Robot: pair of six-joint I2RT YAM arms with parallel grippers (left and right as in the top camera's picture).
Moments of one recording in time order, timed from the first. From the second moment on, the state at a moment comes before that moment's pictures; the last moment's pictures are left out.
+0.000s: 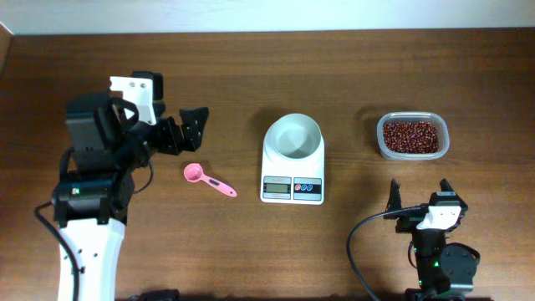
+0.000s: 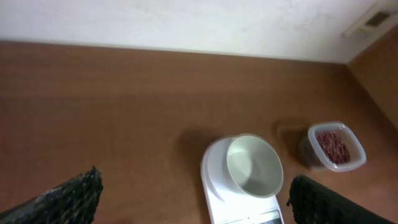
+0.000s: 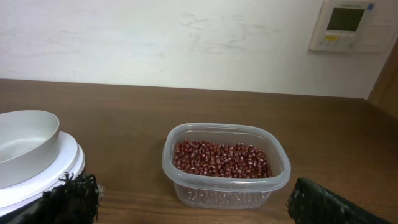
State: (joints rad) left arm 0.08 1.14 1.16 -0.61 0.49 -0.08; right arm -0.06 0.01 0.01 -0.07 -0.04 -0.05
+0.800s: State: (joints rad) left arm 0.08 1.25 1.25 -0.84 0.31 -0.34; right arm -0.06 0.01 0.01 -0.07 -0.04 -0.05
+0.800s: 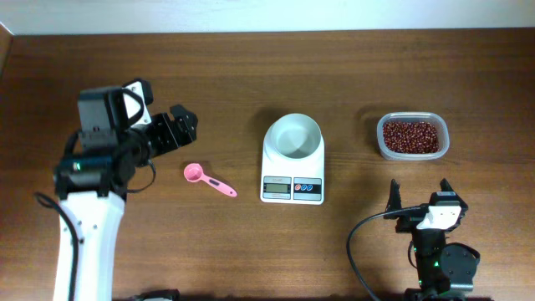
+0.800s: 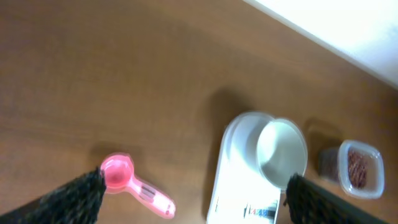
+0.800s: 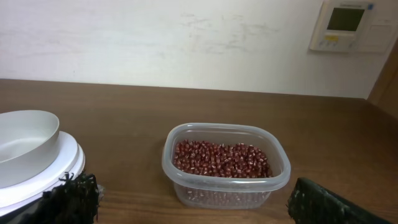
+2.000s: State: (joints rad) left arm 0.08 1.52 1.20 -1.01 0.12 -0.85; right arm -0.06 0.01 0.01 -0.07 -0.04 -0.05
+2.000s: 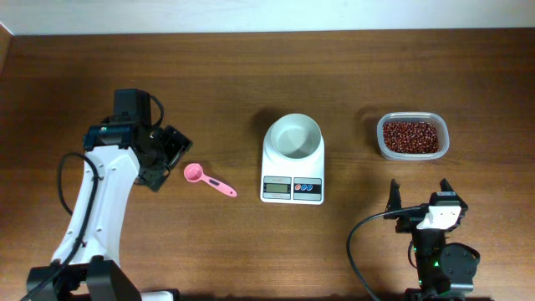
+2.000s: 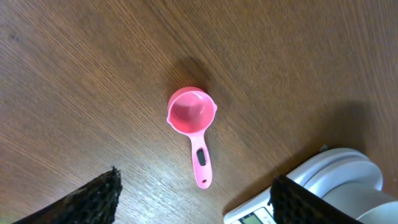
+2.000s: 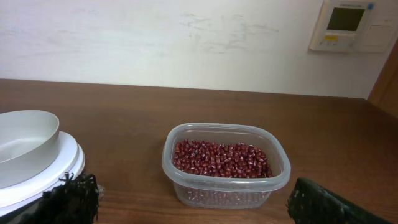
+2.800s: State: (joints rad) left arm -0.02 1.52 1.09 -0.95 0.06 -1.04; right arm -0.06 0.01 0.01 -0.07 -0.04 -0.05
